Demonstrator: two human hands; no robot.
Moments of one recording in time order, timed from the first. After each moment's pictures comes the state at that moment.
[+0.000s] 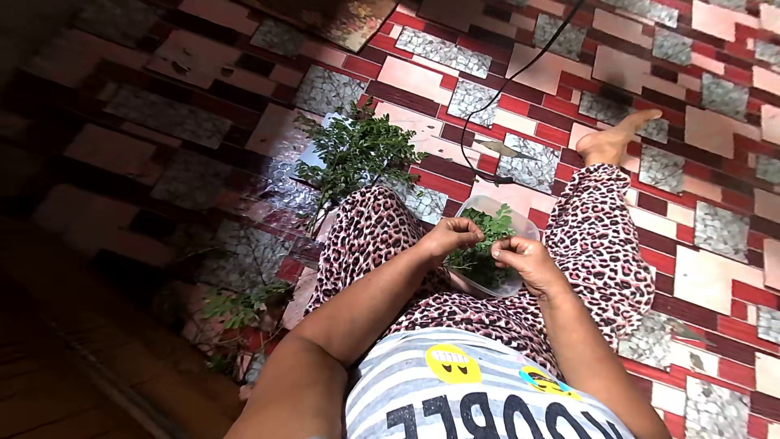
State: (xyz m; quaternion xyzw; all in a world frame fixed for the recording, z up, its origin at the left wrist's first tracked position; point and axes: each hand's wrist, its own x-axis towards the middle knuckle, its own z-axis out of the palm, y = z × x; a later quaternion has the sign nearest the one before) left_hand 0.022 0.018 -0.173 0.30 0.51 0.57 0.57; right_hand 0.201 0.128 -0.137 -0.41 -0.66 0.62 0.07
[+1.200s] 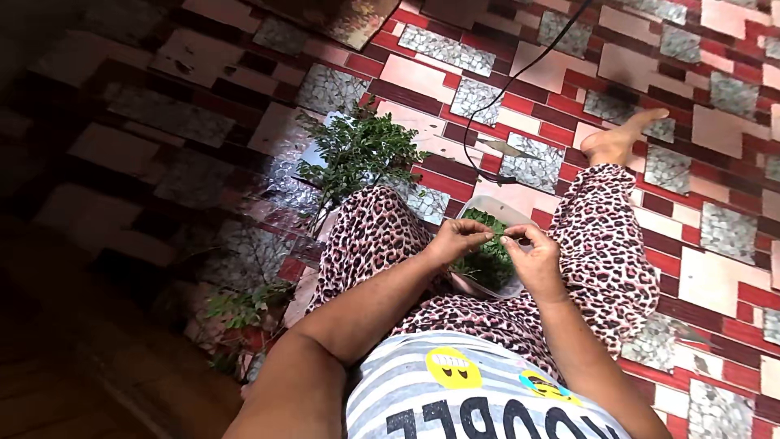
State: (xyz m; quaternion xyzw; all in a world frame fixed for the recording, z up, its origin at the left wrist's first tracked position) left_hand 0.030 0.026 -0.178 0.32 0.52 0.60 0.52; right_hand 0.196 0.123 -0.147 -0.32 -0.83 0.37 0.27
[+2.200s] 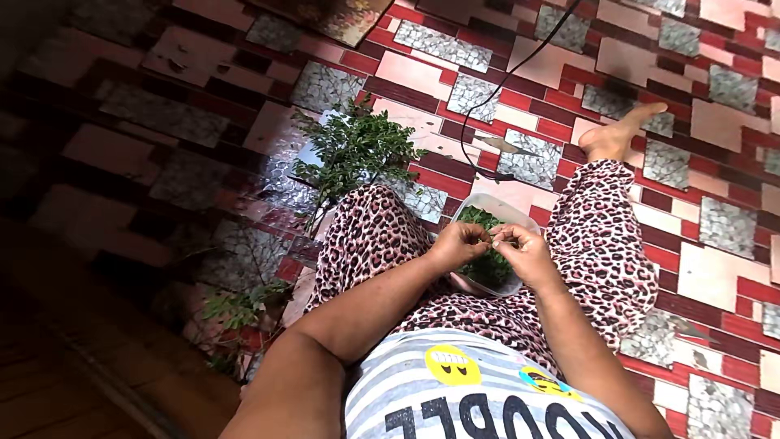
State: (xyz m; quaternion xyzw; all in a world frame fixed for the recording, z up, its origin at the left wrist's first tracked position) left_hand 0.033 0.028 -0.174 0.48 0.58 0.50 0.44; right_hand 0.194 0.127 -0.144 -0.34 -0.77 0.51 0.16
